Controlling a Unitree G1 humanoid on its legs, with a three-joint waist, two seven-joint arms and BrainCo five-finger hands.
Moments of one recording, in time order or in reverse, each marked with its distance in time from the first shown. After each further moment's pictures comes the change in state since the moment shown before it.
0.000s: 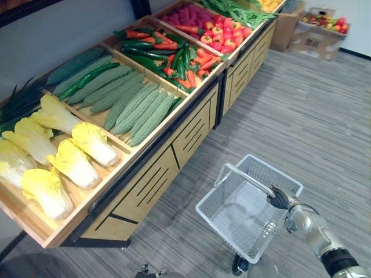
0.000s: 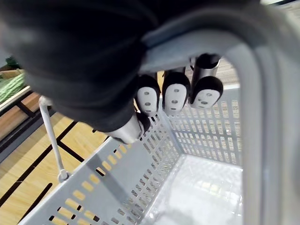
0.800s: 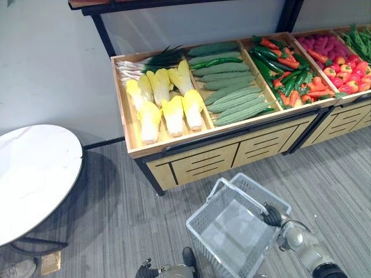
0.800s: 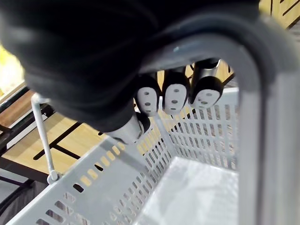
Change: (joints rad) left arm -0.027 0.018 -0.069 -0.014 0.061 0.007 -0.010; right arm 0.077 0.105 0.022 0.083 0.011 -0.012 0.001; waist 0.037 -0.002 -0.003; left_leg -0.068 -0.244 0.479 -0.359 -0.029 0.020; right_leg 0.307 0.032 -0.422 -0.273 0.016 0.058
